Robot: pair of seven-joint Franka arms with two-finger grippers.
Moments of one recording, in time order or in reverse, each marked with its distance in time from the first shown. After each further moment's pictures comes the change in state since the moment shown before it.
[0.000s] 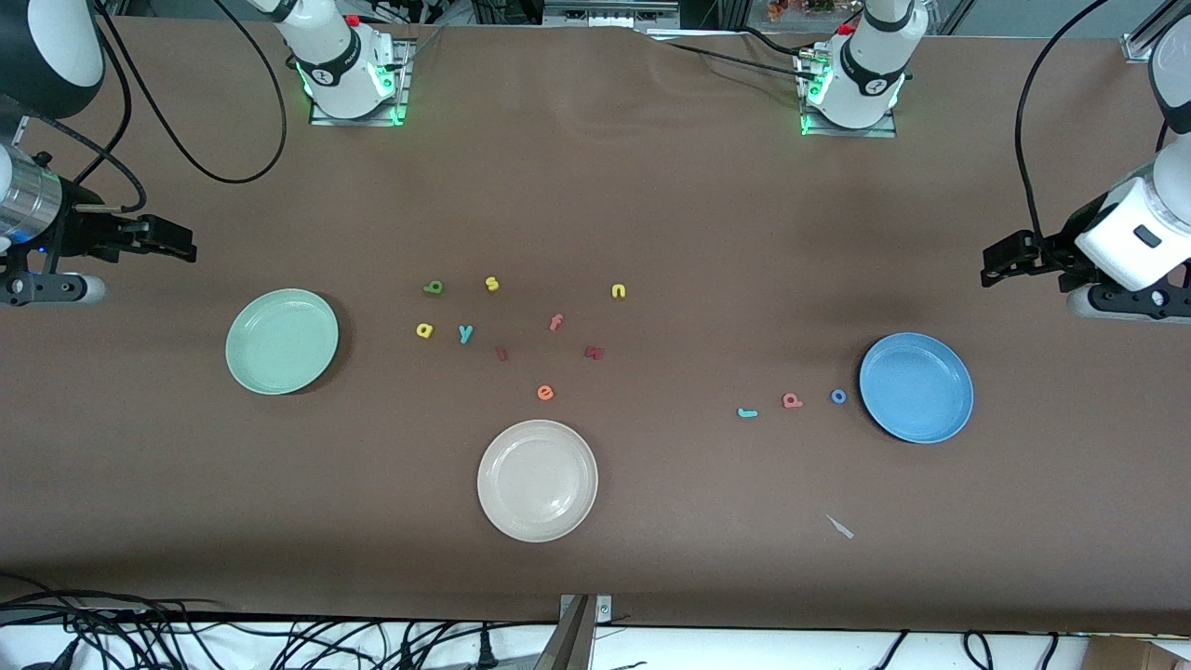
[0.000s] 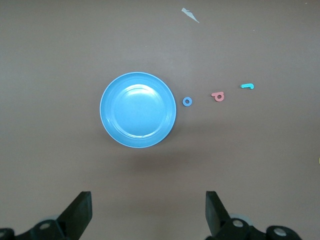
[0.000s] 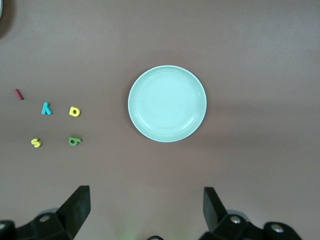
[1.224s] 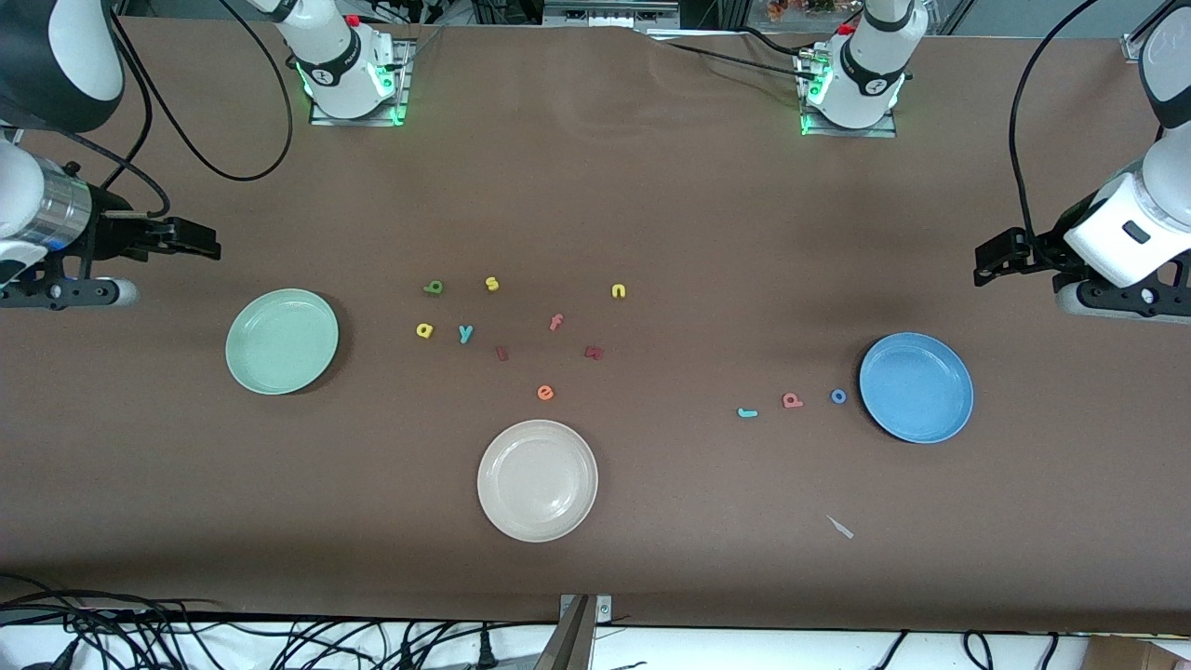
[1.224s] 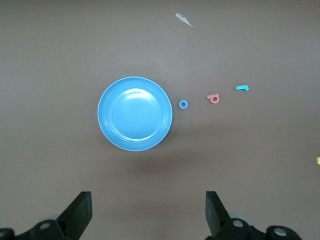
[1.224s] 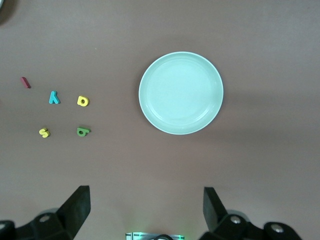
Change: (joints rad) left arm -0.002 0.000 -0.018 0.017 0.006 0.001 0.000; right arm 0.001 0.001 0.009 -0.070 0.042 0.016 0.000
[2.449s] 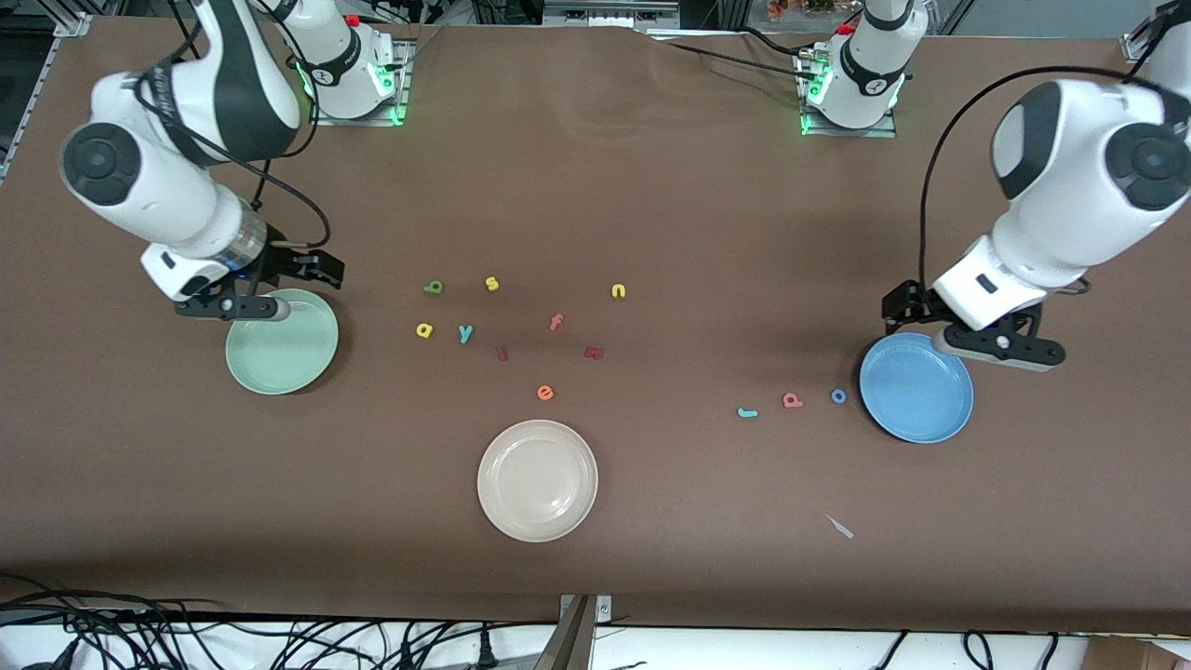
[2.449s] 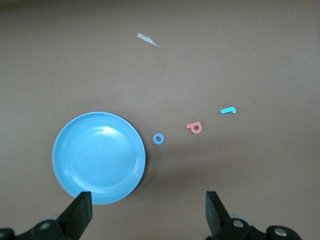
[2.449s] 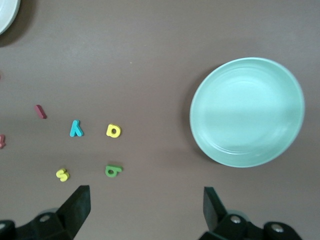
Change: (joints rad) left arm -0.087 0.051 -0.021 -0.294 0.000 0.463 0.000; right arm 0.005 -0.042 0.204 -0.406 0.004 0.513 0.273
